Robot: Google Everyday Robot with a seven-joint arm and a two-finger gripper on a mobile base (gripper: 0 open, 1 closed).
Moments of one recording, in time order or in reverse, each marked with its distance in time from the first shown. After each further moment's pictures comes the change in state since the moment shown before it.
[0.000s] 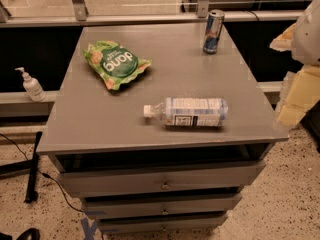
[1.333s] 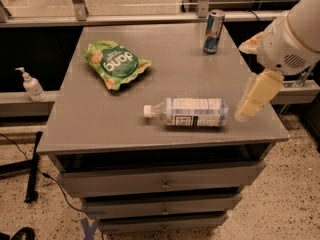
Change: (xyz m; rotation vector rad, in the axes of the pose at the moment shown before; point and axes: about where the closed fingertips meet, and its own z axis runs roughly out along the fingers) arm -0.038 -0.032 0.054 0.003 -0.208 -0.021
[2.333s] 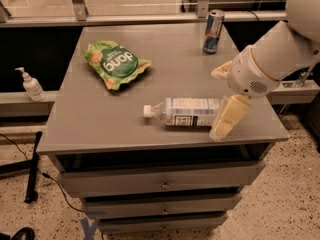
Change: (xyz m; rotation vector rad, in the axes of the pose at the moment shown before) arm -0.020 0.024 0.074 -0.133 -0.101 -0.014
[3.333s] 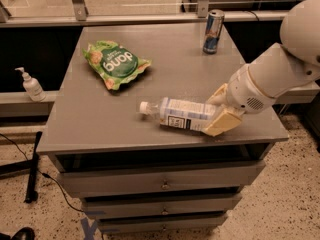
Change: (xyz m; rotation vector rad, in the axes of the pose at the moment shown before) arm 0.020 0.020 0.028 -0.049 -0.009 0.064
